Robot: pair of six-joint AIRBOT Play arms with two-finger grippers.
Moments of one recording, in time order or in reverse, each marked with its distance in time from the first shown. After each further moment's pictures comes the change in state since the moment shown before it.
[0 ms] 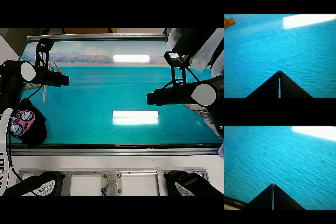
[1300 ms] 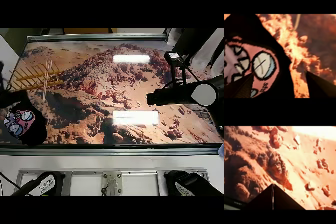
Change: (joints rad) left arm 0.508 0.114 -0.217 0.126 -0.099 -0.040; right arm 0.000 0.000 0.000 0.000 0.000 0.000
